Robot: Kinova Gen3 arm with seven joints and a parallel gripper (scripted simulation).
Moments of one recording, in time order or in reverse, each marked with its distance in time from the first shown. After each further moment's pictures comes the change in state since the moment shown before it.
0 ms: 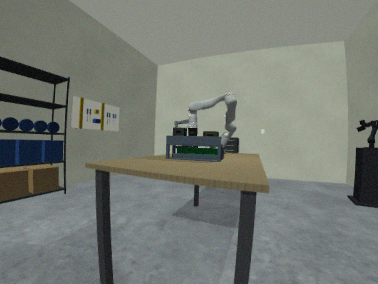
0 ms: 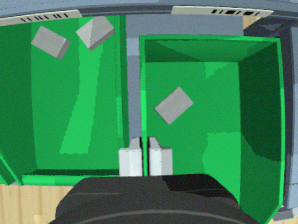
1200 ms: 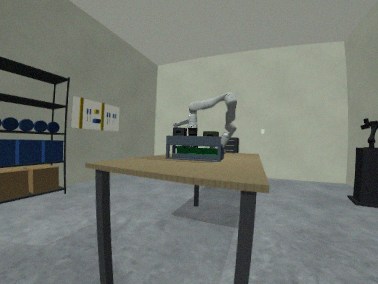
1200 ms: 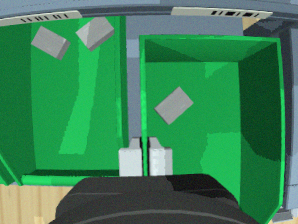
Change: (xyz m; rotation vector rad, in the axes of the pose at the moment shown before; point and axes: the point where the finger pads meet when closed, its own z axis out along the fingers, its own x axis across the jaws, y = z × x) arm 0.000 0.000 0.000 0.002 0.002 -0.004
